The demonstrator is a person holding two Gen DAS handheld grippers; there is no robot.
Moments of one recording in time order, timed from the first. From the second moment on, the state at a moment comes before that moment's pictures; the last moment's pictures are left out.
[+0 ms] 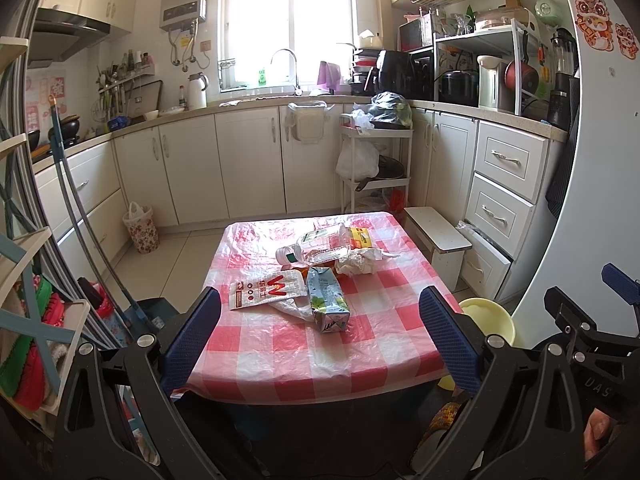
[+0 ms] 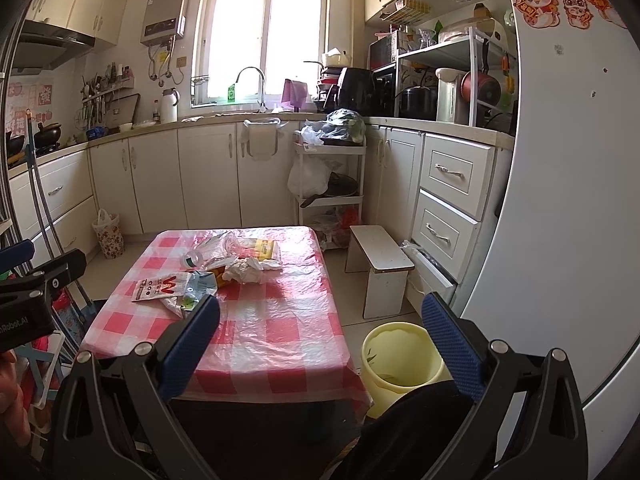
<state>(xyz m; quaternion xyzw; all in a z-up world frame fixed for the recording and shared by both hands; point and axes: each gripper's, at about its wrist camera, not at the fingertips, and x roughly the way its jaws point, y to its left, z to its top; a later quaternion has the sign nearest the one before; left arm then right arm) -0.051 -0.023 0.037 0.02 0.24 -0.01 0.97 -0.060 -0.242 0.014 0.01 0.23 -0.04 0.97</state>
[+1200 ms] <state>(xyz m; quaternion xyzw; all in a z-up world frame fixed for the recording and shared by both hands) 0.038 0.060 -0.042 -0.03 0.32 0.05 0.95 0.027 -0.201 -0.058 -0.02 0.31 0.05 0.95</state>
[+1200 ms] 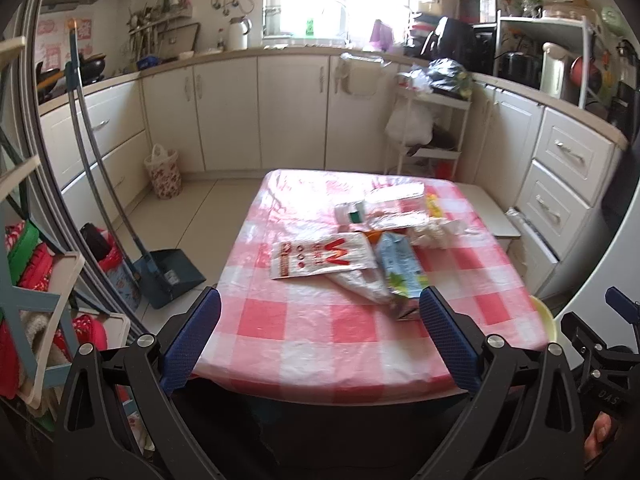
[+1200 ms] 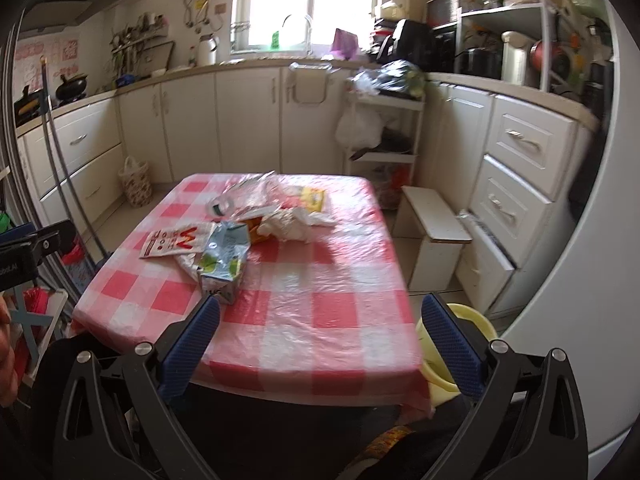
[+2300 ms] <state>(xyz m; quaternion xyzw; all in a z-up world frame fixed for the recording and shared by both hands) 0.223 0.043 -0.187 0.26 0.39 0.00 0.88 0.175 -0.116 -0.162 0.04 0.47 0.19 0.86</state>
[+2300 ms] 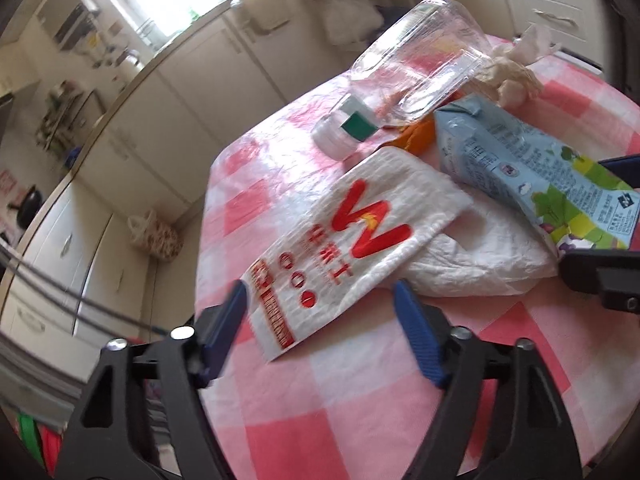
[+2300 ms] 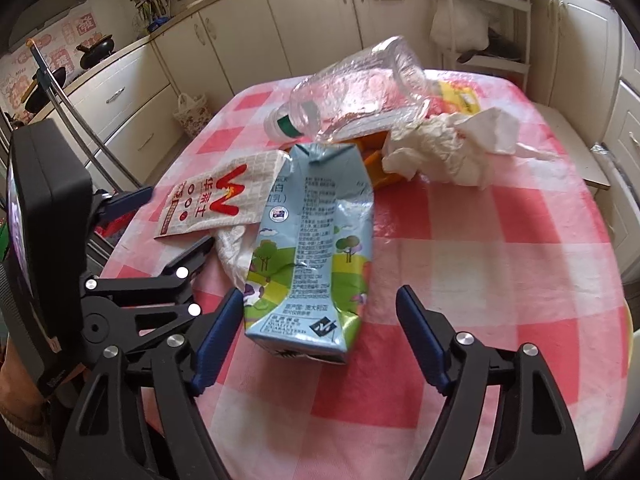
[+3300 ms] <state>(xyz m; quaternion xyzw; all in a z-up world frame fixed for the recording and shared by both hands) 0.257 0.060 -0.184 0.31 0.39 -0.12 0.86 0.152 -0.166 -0.155 0.03 0.46 0.18 0.87</state>
